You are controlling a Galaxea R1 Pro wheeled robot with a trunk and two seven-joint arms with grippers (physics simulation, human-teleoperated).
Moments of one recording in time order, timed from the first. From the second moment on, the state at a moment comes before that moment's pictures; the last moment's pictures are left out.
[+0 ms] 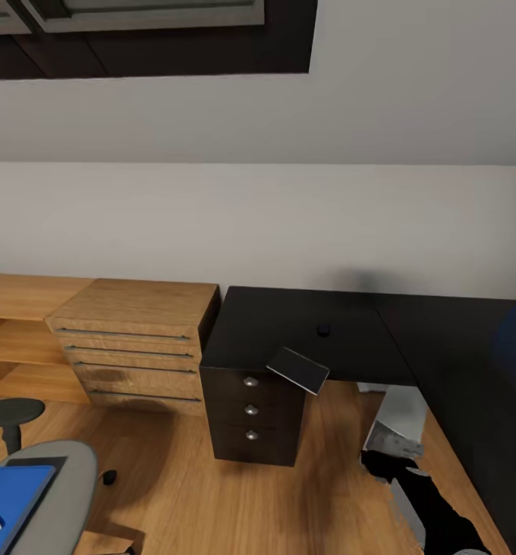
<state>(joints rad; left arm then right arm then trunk) -0.23 0.00 0.33 -0.02 0.04 -0.57 -0.15 -0.44 -0.10 -0.07 -0.67 -0.14 0.26 -0.10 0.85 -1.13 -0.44</state>
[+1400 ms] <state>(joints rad) -0.23 0.00 0.33 -0.02 0.04 -0.57 -0.16 -0.82 -0.09 0.04 -0.67 0.03 0.42 -0.09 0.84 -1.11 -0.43</state>
